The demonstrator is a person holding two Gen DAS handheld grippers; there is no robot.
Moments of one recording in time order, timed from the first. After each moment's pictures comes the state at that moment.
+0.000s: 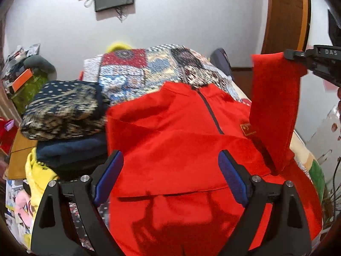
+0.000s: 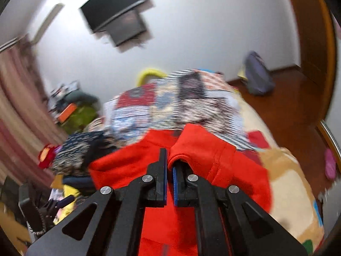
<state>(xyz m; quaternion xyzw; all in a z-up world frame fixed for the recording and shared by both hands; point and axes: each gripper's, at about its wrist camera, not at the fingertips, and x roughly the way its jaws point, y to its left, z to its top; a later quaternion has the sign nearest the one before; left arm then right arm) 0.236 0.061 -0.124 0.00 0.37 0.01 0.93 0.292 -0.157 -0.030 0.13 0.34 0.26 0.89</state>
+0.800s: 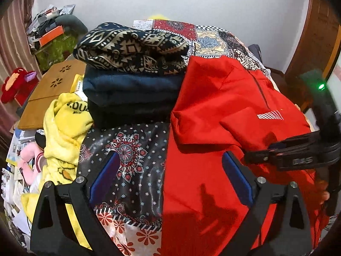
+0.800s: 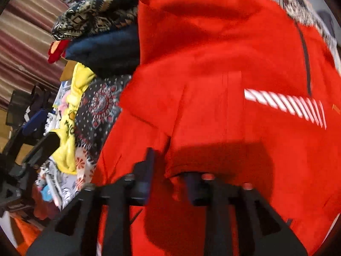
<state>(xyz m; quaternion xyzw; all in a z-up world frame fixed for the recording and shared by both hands) 0.174 0.168 -0.179 -0.07 0.43 0.09 0.90 0.250 0.031 -0.192 -0.02 0.61 0.37 0.70</state>
